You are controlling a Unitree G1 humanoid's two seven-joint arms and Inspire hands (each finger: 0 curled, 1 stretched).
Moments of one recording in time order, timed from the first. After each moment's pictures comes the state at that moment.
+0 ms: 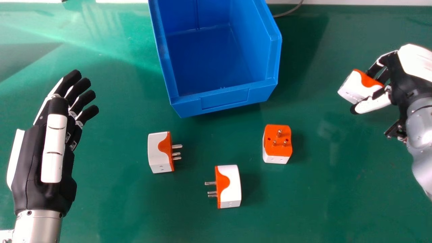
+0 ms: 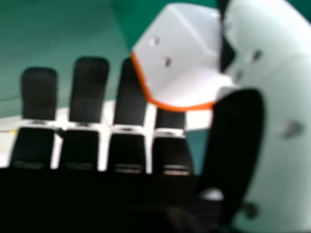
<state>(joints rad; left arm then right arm) 0.27 0.13 0.31 -0.14 -0.31 -0.25 -0.28 -0.46 -0.59 0.20 0.35 -0.56 0.37 0.01</state>
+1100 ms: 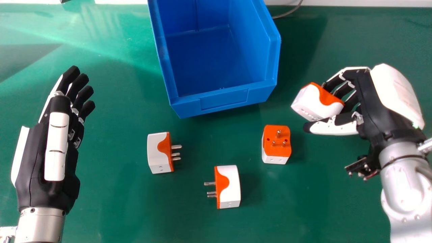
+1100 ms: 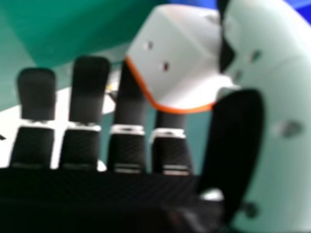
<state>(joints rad) 0.26 0.13 0.31 -0.12 -0.32 -0.27 -0.30 -0.01 -0.38 0.18 -0.43 -0.64 0.51 0.06</state>
